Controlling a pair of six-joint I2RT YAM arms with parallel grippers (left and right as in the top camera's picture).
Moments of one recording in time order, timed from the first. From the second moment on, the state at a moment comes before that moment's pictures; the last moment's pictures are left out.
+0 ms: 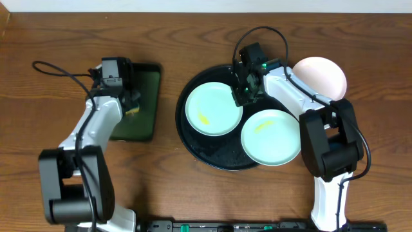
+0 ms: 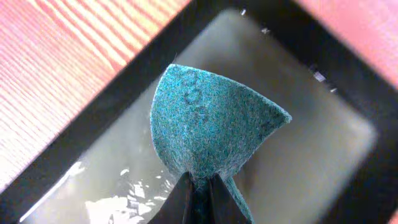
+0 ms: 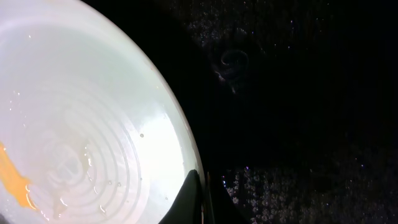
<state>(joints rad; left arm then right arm) 0.06 1.71 1.05 -0.39 -0.24 -0.57 0.40 2.14 1.55 -0.73 -0.20 0.07</state>
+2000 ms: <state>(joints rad) -0.28 1.55 1.05 -0.47 0.18 -0.68 0.40 2.14 1.55 -0.64 -0.19 0.01</state>
